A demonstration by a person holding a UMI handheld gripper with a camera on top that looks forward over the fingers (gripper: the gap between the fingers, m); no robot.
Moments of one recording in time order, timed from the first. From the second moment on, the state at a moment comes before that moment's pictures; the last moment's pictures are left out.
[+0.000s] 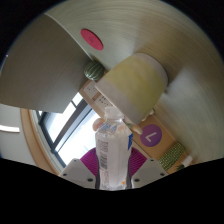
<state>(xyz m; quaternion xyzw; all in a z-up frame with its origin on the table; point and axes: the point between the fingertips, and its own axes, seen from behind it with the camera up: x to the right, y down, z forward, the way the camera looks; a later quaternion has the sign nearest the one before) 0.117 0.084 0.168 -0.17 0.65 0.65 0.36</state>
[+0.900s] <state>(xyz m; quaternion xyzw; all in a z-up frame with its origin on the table) 0.222 0.063 0.289 -0.71 0.11 -0.03 0.70</state>
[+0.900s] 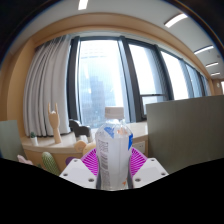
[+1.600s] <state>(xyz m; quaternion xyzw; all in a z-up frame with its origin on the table) 0.355 0.062 0.108 -0.76 0.13 -0.14 0.63</state>
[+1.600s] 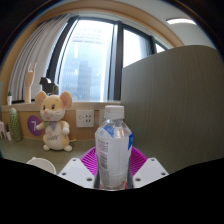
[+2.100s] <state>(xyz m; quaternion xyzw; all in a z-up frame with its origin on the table) 0.337 0.022 0.073 -0.80 0.12 -0.12 0.58</state>
